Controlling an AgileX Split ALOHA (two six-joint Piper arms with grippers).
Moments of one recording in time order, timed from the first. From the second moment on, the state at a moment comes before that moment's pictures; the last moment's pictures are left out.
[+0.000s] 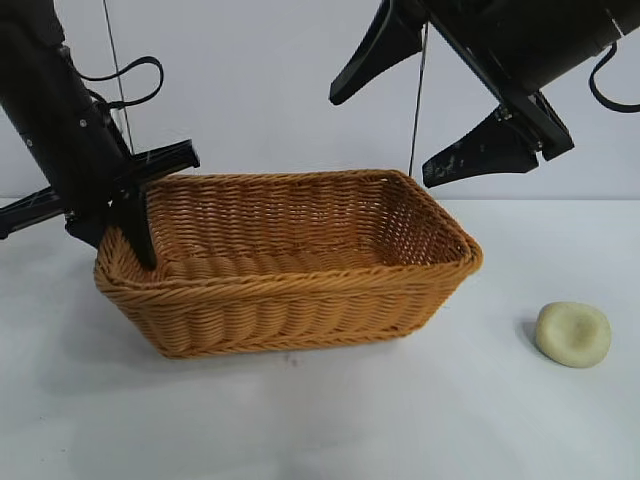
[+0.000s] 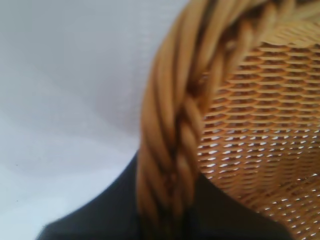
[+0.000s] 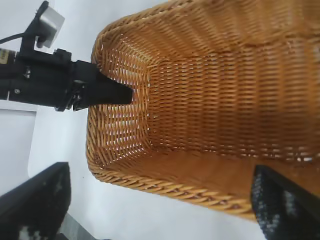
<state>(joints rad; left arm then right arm) -0.26 2.05 -1.46 -0.35 0.99 -0.13 0.28 1.56 -1.05 0.92 0.71 -0.36</state>
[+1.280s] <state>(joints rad) -0.27 1.99 -1.58 -0.29 1.05 -0.10 0.28 1.56 -1.05 0.92 0.73 -0.35</state>
